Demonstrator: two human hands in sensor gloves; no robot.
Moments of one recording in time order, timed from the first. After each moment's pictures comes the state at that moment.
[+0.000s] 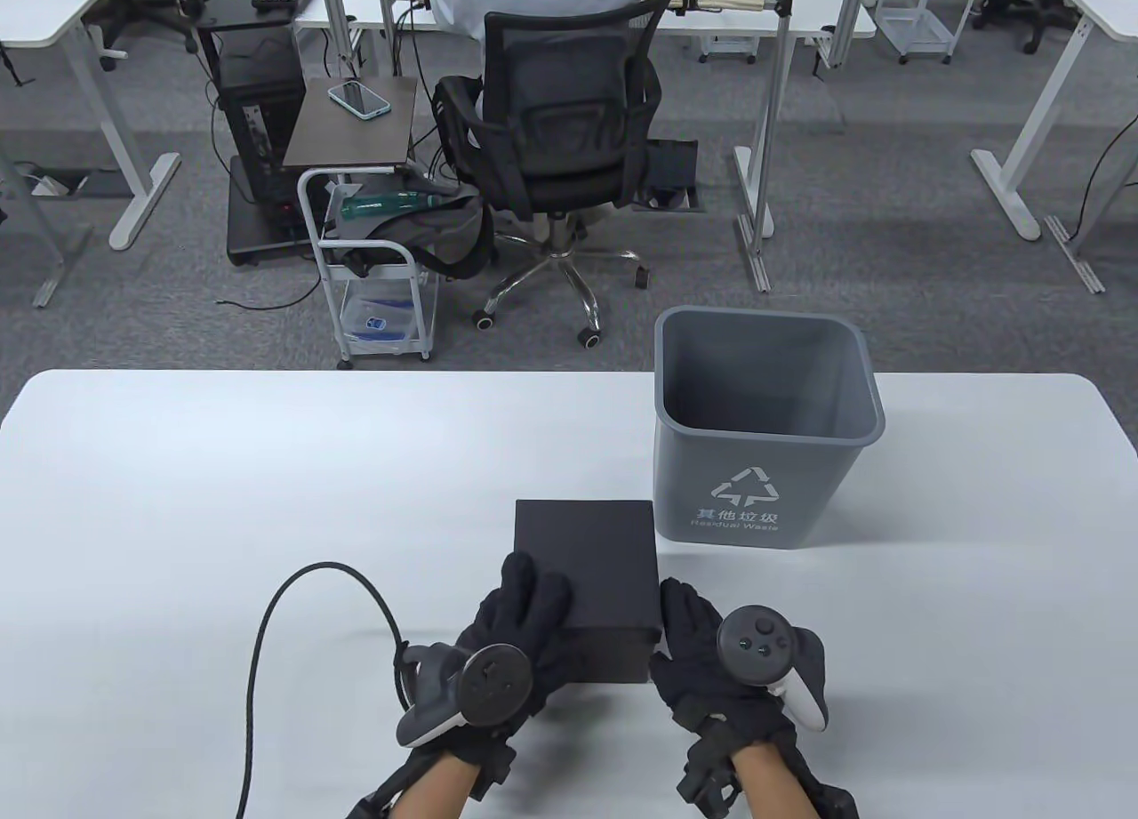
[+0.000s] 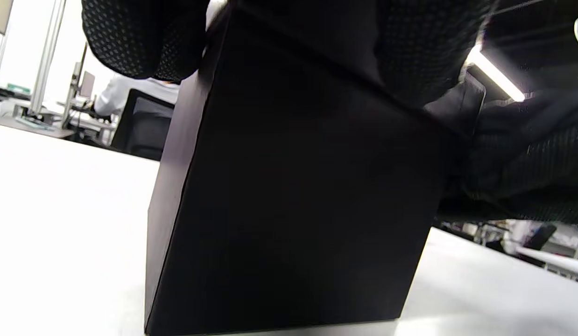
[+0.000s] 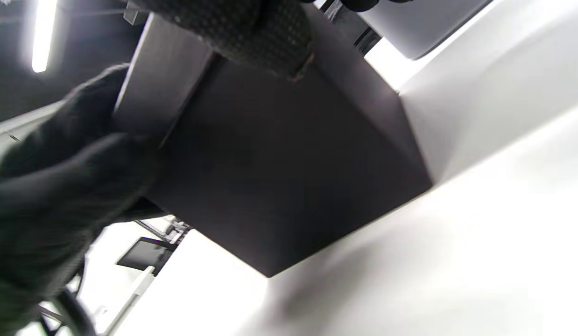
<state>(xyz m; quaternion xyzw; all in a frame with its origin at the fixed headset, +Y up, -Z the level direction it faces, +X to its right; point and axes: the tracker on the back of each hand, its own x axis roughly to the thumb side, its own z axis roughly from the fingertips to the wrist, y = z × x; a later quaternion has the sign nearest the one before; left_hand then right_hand) -0.124 -0.734 -0.328 0.09 -0.19 0.13 0.97 0.134 -0.755 -0.339 0.13 0.08 0.89 0.44</state>
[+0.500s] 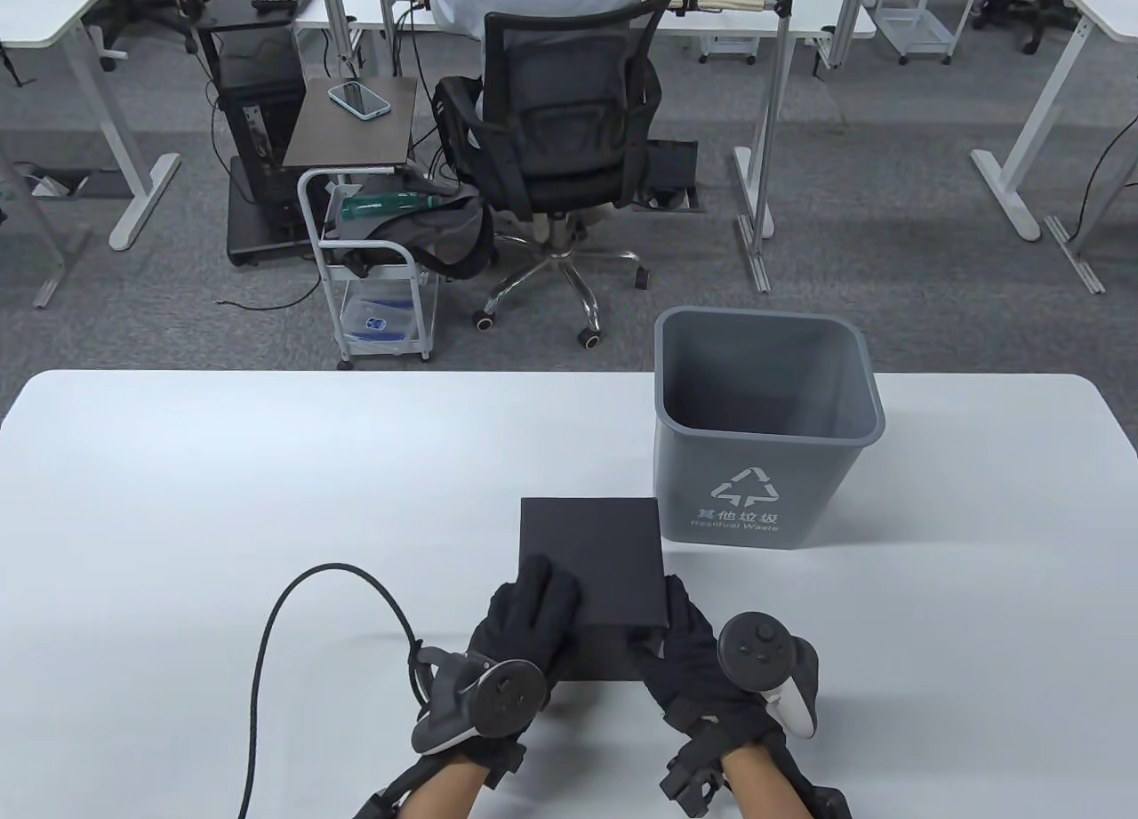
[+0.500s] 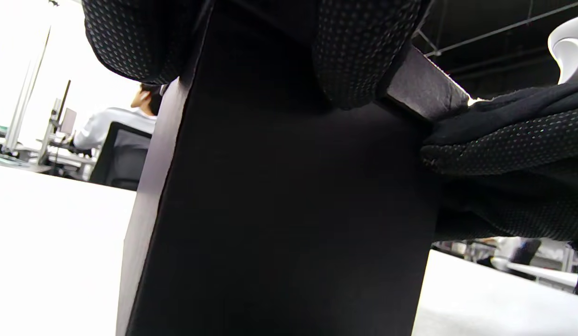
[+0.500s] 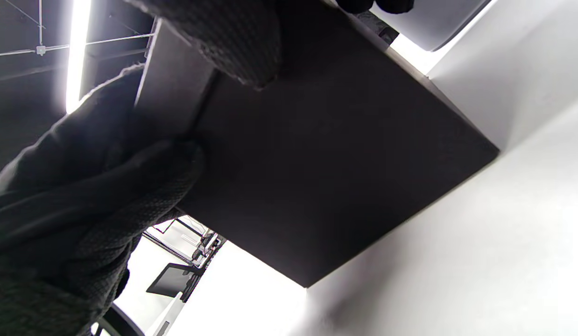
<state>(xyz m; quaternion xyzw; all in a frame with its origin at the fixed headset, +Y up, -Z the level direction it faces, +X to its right) -0.114 -0.739 -0.326 0.14 -0.21 0.14 0.96 0.132 -0.763 -0.342 0.13 0.05 0.87 0.47</state>
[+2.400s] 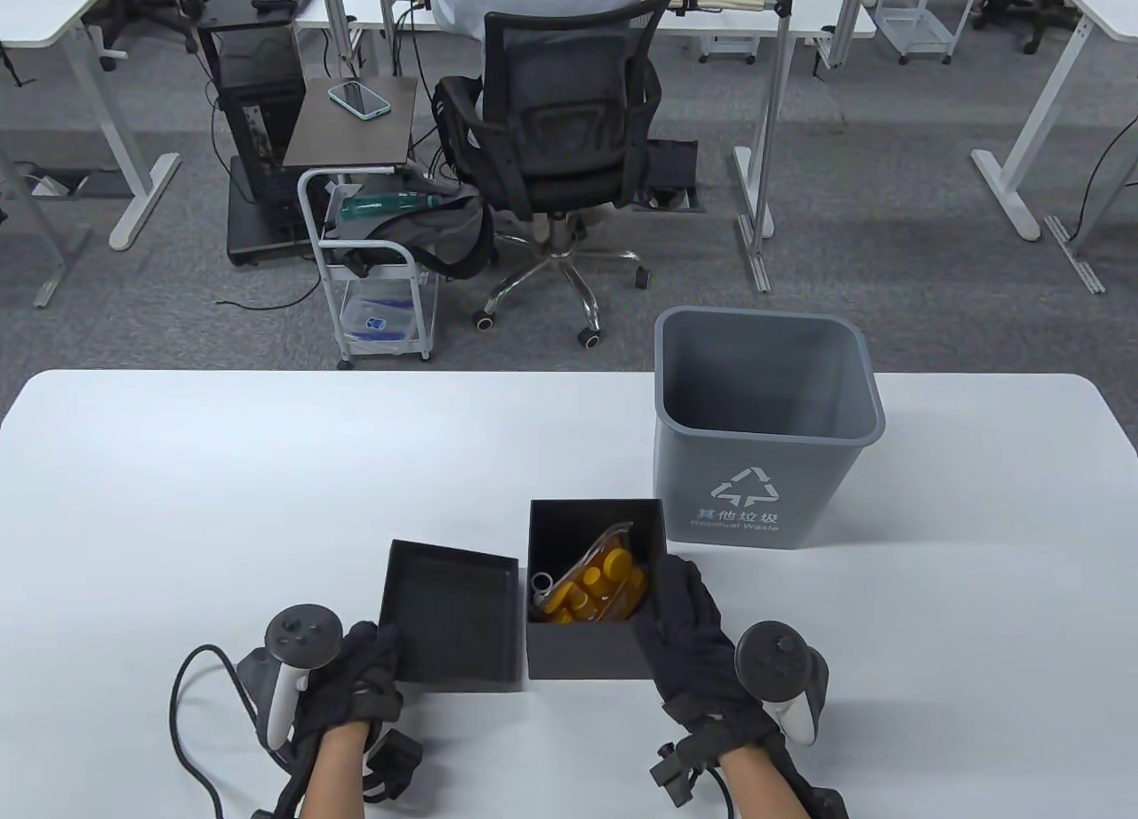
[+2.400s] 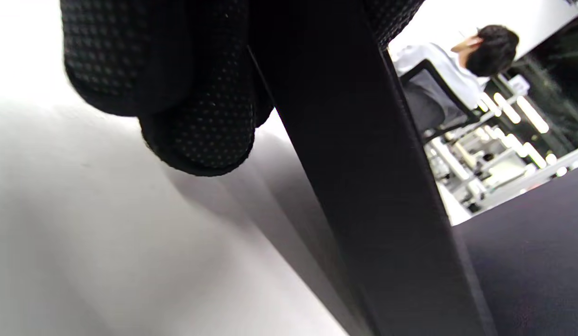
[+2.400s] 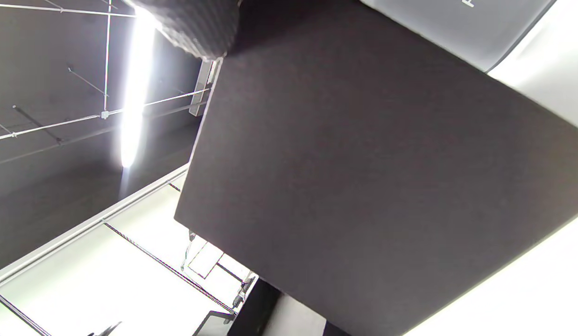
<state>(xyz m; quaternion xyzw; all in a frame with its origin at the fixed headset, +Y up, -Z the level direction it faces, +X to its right) -0.277 -0.780 -0.348 -0.09 0.21 0.34 0.91 0.134 -0.762 -0.342 0.15 -0.03 0.84 0.53</state>
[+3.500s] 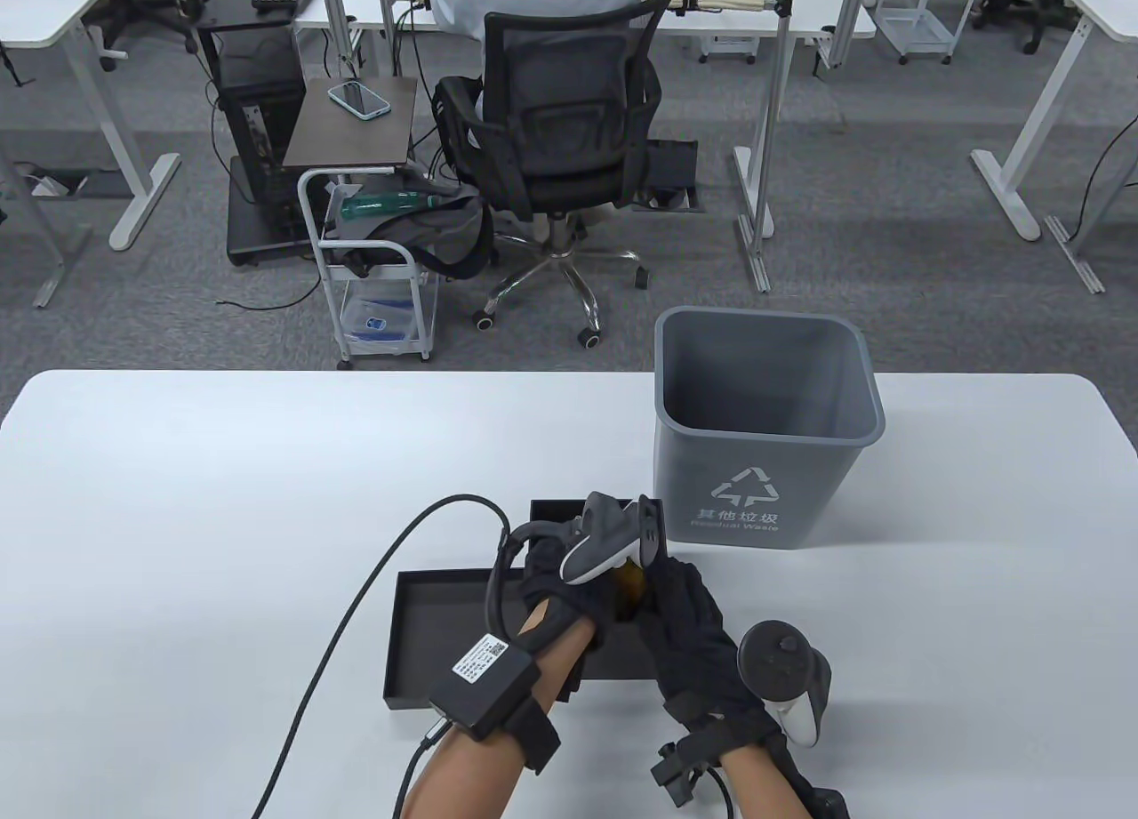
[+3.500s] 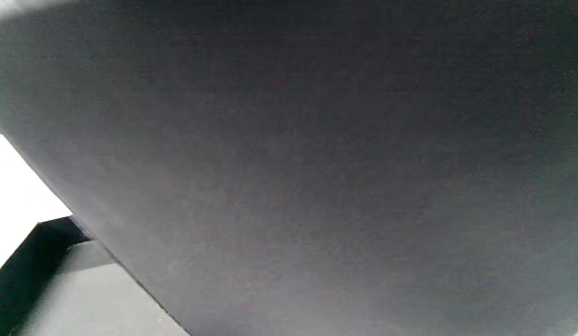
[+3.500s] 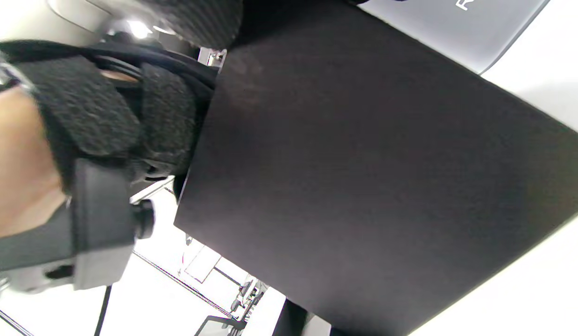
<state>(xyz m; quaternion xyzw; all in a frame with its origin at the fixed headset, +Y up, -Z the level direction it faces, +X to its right) -0.030 -0.686 -0.426 -0.17 0.01 -0.11 0.98 0.136 -0.764 -0.343 0.14 -0.03 0.83 0.53</state>
